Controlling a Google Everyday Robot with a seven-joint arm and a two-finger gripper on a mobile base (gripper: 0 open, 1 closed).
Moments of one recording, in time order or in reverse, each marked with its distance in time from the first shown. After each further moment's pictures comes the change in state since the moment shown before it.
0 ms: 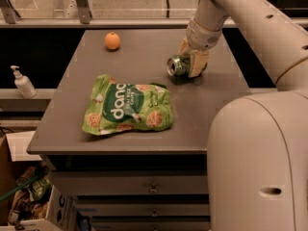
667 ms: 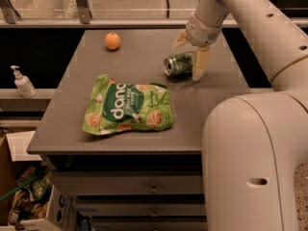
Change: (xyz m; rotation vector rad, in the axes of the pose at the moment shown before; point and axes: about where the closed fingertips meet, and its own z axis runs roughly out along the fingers) arm -0.006 -0.008 -0.005 0.007 -0.060 -0.019
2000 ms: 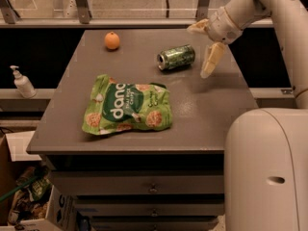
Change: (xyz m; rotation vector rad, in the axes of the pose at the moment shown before) arm 0.015 -0.002 -0.031 0.178 -0.311 0.238
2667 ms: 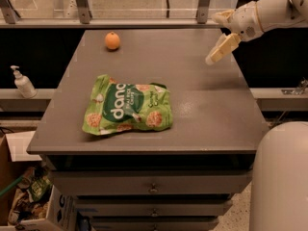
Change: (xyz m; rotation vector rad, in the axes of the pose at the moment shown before) arm 0.016 -0.022 -0.058 0.249 -0.224 0.263
